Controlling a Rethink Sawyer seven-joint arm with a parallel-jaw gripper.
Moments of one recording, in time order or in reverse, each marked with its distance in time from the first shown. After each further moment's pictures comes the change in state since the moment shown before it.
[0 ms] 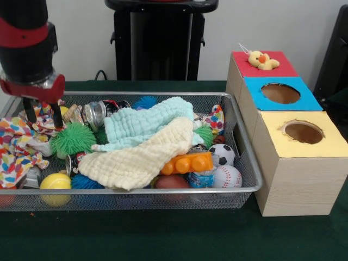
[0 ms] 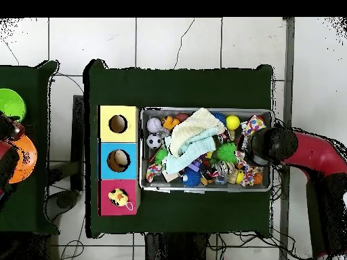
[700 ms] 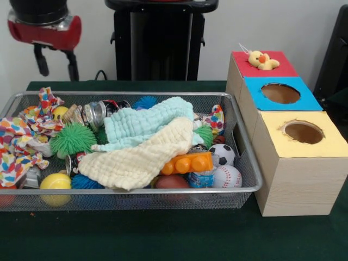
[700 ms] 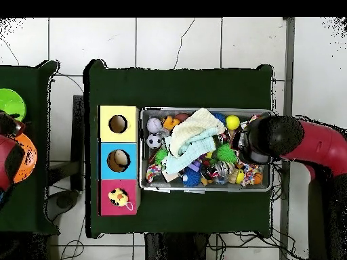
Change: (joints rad) arm 0.084 -0.162 -0.001 0.055 0.109 0.160 0.000
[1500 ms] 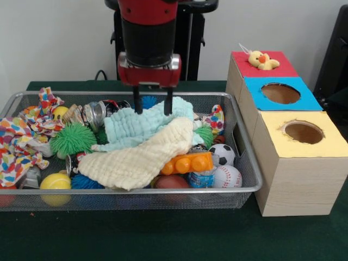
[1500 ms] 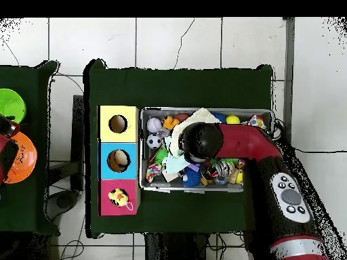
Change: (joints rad) arm 0.217 0.092 -0.058 0.111 0.026 -0.320 0.008
